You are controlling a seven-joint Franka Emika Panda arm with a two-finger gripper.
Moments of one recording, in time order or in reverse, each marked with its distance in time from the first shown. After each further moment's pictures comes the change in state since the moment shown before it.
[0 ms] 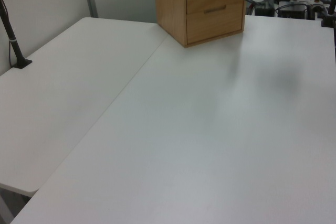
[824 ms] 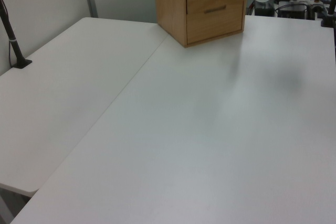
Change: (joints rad) arm -0.001 -0.025 -0.007 -0.018 -0.129 0.002 0.006
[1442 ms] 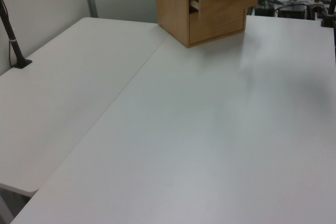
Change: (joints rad) arm 0.041 -0.291 0.002 -0.359 0.000 -0.003 0.035
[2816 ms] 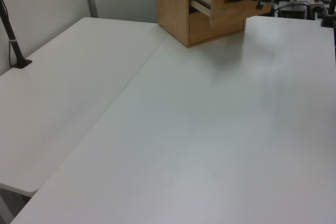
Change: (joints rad) arm 0.147 -0.352 0.074 -0.064 0.544 -0.771 0.143
